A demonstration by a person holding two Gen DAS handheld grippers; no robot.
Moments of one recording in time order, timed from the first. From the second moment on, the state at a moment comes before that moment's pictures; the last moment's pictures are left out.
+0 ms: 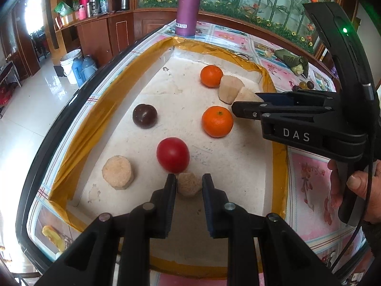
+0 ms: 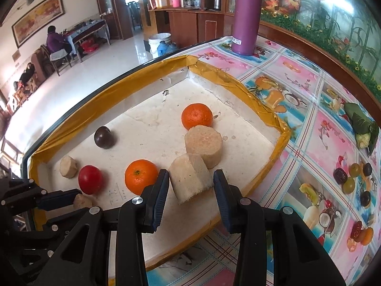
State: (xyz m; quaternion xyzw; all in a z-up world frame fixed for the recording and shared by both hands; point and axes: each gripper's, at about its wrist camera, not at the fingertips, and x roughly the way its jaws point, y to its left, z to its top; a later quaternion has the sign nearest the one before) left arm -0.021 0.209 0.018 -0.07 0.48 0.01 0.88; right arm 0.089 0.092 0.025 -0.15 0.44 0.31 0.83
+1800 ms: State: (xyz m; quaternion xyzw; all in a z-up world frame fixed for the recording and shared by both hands) left arm -0.025 0.114 0.056 0.03 0.43 -0.01 0.90; right arm 0.005 -0.072 0.060 -0.04 0.42 0.17 0.89
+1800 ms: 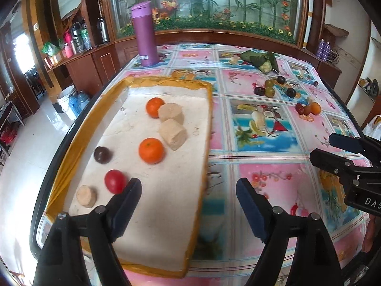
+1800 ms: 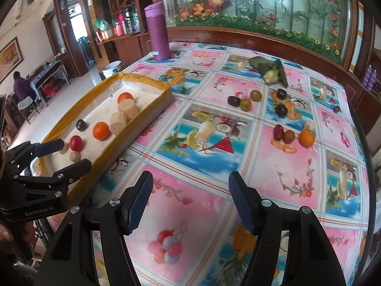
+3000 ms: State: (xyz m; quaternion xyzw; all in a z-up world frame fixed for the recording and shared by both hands) left arm 0.090 -0.040 0.040 0.10 0.48 -0.06 0.87; right arm 0.146 -0.236 0.008 -0.01 0.43 0.17 0.89
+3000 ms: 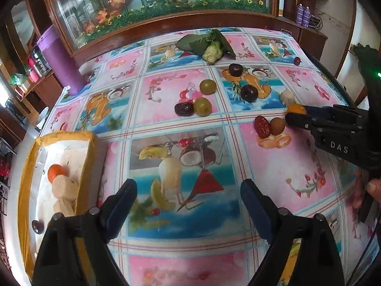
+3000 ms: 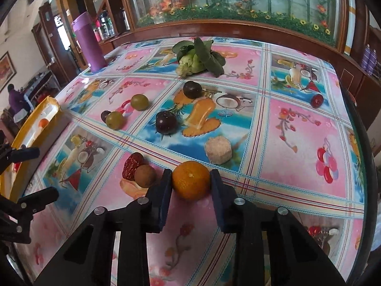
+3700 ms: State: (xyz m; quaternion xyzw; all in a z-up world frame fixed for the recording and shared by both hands) left arm 0.132 -0.113 0.023 0.05 0.51 -0.21 0.83; right arm 0.113 -0.282 0.010 0.06 0.43 0.15 0.89
